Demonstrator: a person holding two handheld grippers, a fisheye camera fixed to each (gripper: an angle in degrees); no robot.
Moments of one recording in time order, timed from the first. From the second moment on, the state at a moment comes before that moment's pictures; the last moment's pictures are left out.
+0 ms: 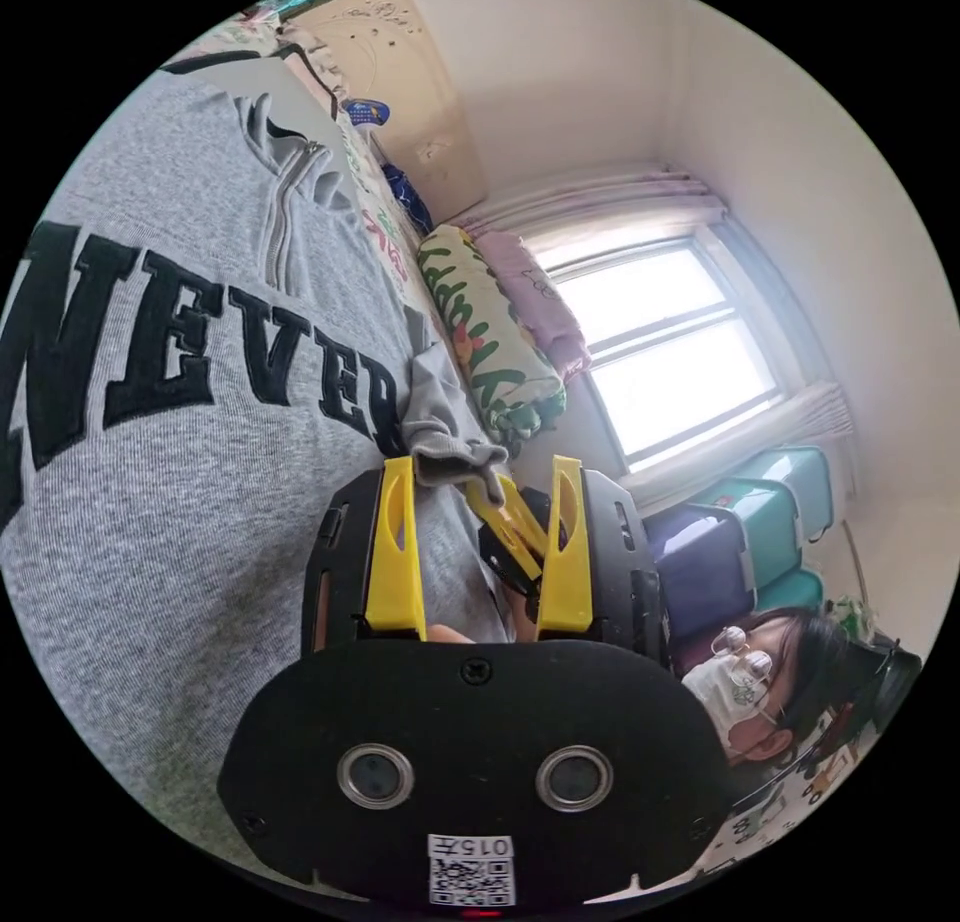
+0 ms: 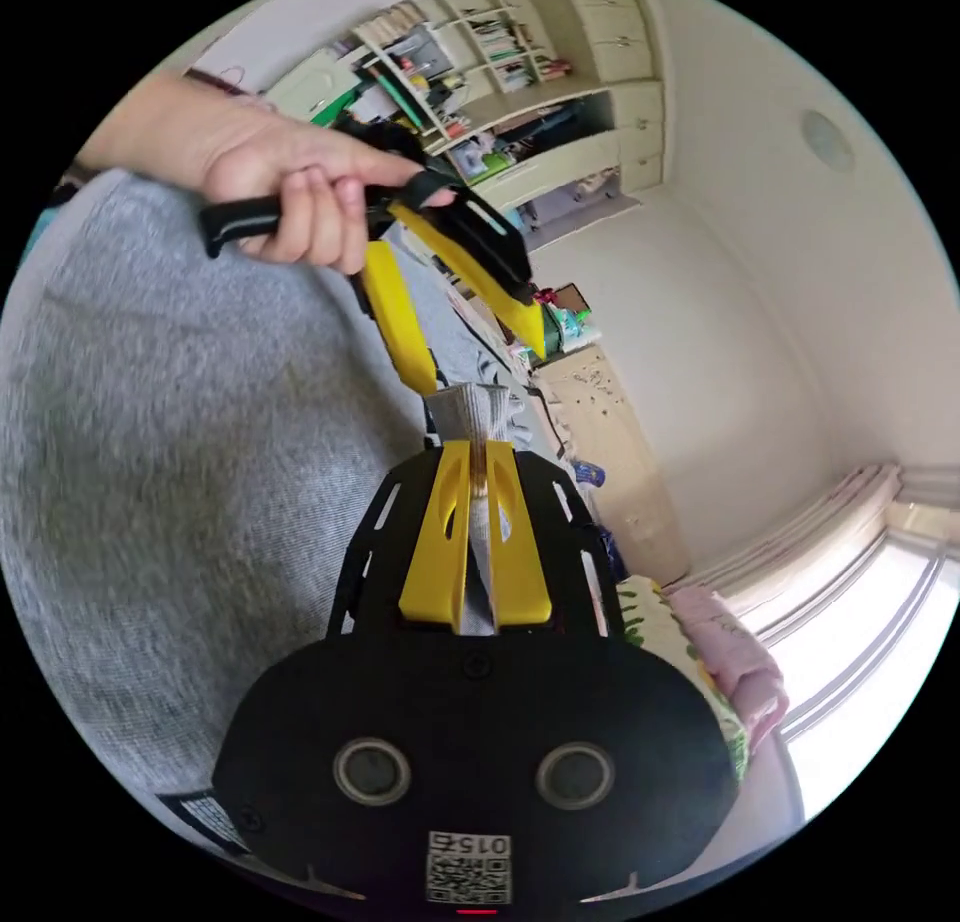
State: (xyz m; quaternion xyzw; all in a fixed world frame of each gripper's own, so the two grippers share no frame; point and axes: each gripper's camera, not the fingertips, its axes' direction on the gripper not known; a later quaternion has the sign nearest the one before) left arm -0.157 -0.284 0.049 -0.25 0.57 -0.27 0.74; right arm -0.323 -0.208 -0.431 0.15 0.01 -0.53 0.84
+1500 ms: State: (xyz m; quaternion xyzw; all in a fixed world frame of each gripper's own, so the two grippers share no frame) left arm -0.112 -0.282 -0.172 -0.21 0.37 -0.15 0.89; right arm -0.046 -0.115 -0.212 -0.02 -0.09 -0.39 0.91
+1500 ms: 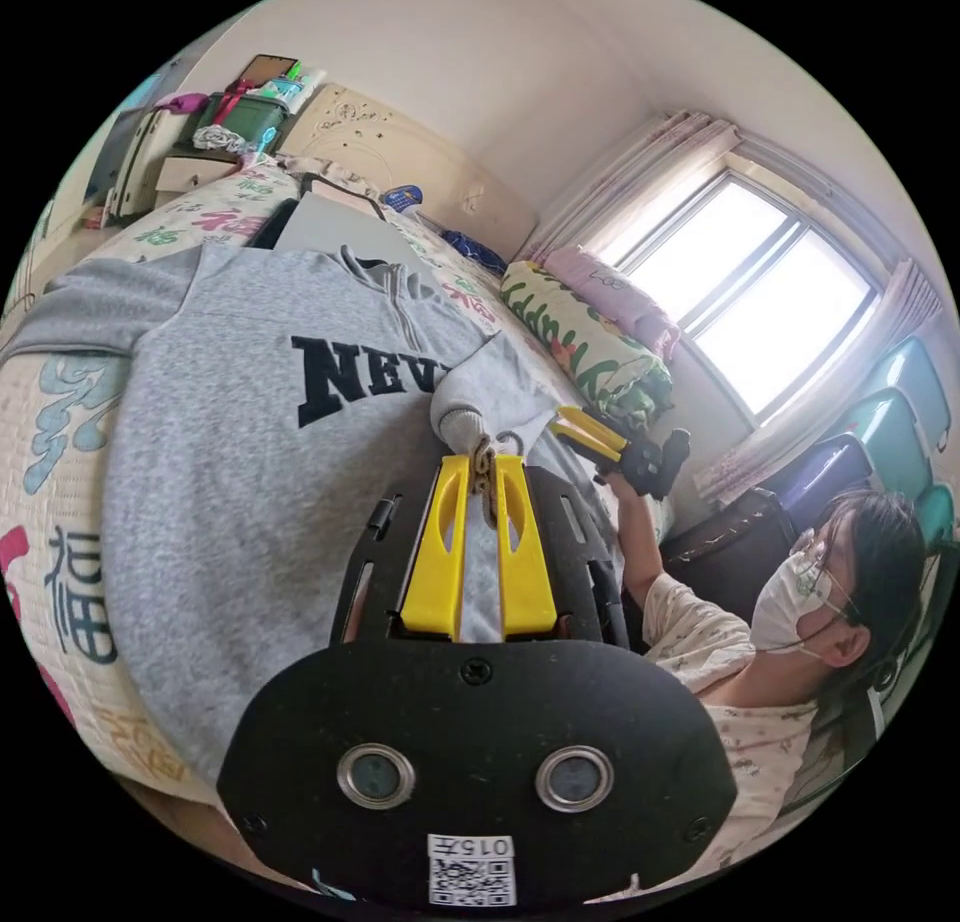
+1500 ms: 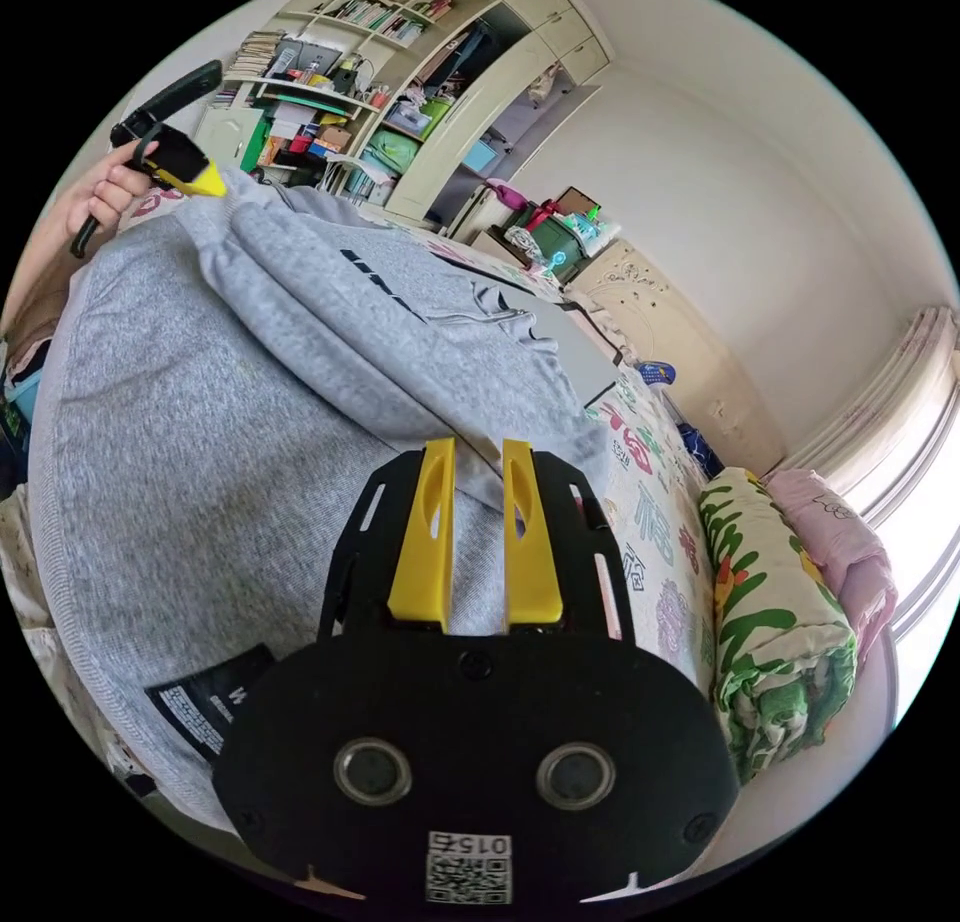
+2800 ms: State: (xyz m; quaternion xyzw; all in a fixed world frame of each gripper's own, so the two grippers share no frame) left arm -0.001 -0.039 -0.225 -0.25 0.31 -0.11 0.91; right arm 0.153 -0.274 -0.060 -0.14 -0.02 -0.36 0.92
